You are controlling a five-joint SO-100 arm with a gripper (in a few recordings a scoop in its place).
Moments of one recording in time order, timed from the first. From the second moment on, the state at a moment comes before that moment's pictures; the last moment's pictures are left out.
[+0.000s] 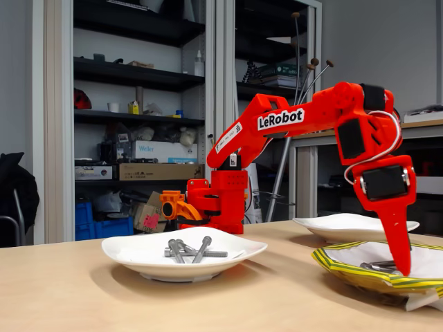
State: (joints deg) arm -3.1 36.9 30.8 83.7 54.6
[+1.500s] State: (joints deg) arm -39.3 102.5 114.1 58.9 117.1
